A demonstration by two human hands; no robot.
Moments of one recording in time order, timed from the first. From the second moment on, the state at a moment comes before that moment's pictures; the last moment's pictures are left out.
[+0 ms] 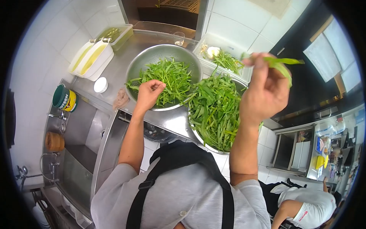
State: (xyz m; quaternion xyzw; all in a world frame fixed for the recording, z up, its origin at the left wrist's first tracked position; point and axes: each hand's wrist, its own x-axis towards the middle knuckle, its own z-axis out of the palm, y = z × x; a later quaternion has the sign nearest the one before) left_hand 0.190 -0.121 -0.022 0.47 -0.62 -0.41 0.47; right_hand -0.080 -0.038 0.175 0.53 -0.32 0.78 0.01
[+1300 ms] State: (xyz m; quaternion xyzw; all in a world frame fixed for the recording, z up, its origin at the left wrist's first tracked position) left_hand 0.176 -0.166 0.013 0.62 -0.78 -0.14 -0.02; right_hand -0.148 0.080 0.060 0.55 -0.65 0.50 -0.18
